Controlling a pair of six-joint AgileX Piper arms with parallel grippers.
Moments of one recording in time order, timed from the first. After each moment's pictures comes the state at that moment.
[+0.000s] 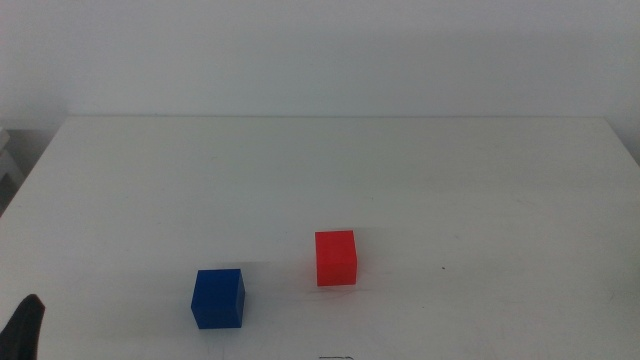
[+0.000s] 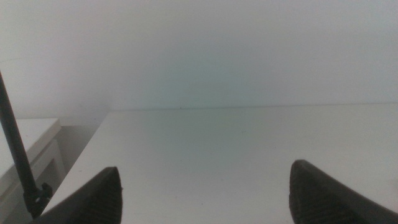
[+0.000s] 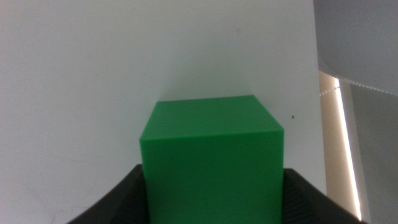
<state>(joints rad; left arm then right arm) -0.02 -0.01 0.03 -0.04 0.09 0.03 -0.37 1.90 -1.29 -0.03 0.95 -0.17</state>
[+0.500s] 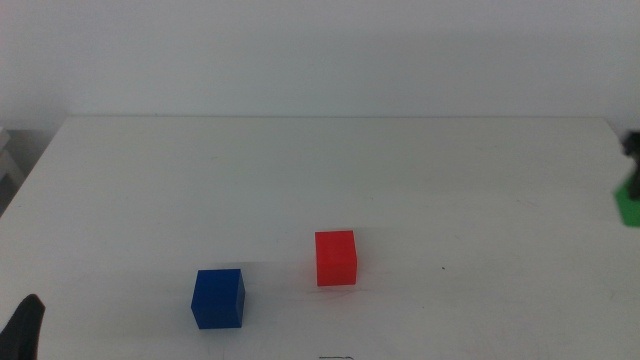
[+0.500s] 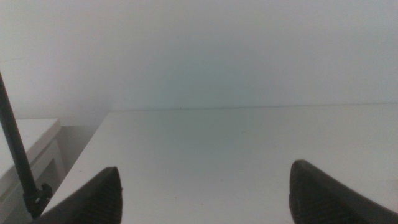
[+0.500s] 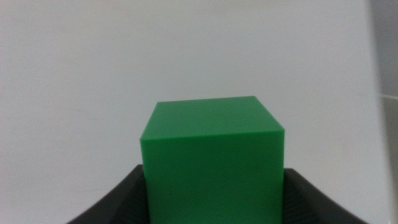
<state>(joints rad) -0.02 -0.01 0.03 -0.04 0.09 0.03 -0.14 1.70 -1.42 0.00 1.19 0.03</state>
